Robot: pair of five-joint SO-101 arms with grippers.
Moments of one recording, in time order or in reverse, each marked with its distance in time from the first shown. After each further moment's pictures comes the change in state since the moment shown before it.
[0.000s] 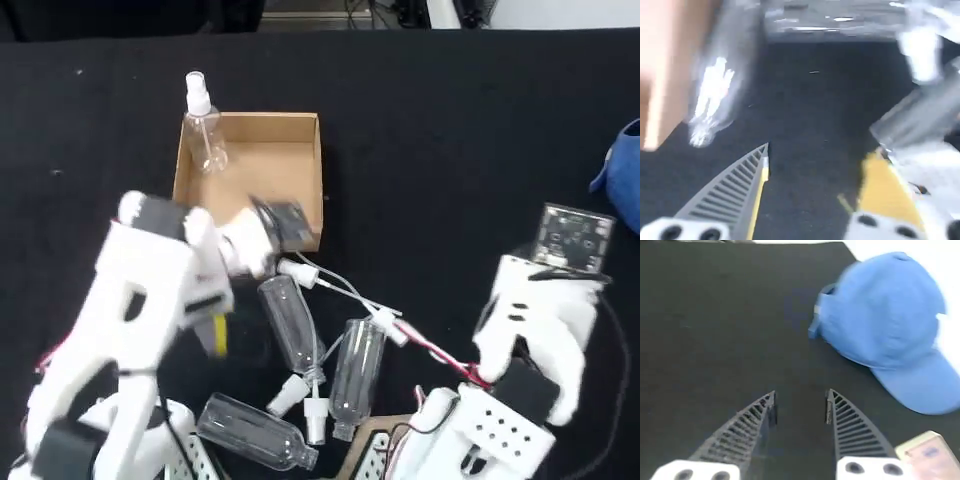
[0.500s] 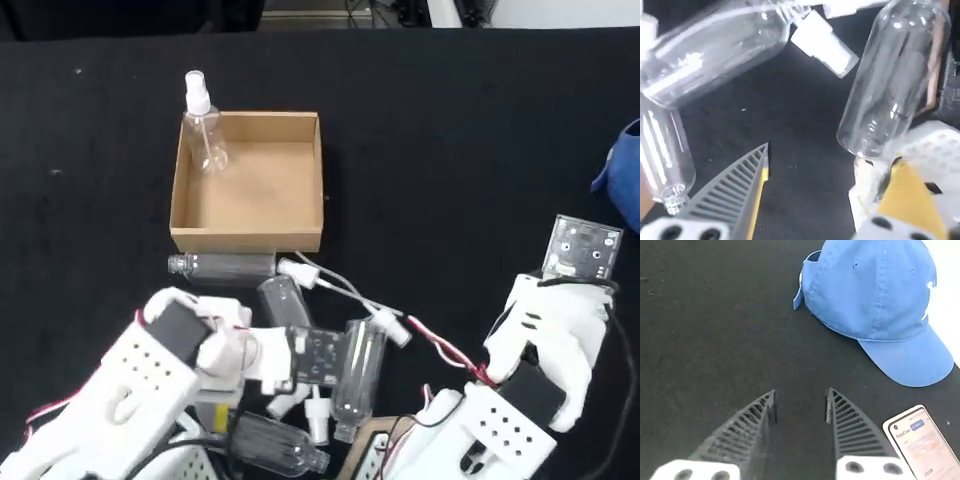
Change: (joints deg) left arm 19.3 -26.6 25.5 -5.3 -5.0; right arm 5.8 0.0 3.9 0.0 4.3
